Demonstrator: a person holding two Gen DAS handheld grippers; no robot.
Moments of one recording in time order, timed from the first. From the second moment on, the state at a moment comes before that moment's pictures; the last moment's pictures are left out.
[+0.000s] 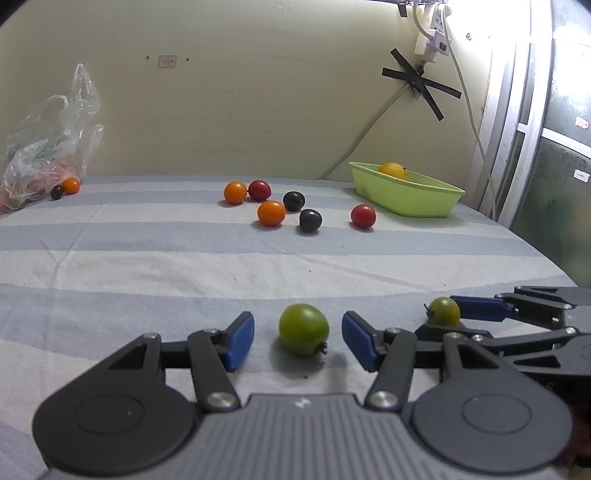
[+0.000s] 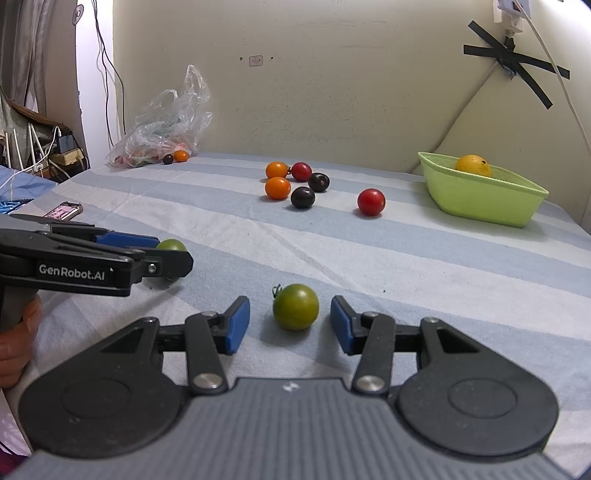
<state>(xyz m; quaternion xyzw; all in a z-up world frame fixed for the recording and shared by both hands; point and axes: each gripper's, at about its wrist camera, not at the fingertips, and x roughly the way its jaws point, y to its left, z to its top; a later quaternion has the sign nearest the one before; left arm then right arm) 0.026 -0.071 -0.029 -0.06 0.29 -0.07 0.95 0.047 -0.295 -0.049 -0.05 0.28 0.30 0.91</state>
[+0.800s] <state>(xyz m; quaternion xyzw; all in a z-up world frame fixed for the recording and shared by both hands) 0.029 -0.082 -0.031 -0.03 0.29 -0.06 0.95 0.047 -0.295 -0.049 -0.05 0.28 0.30 0.91</state>
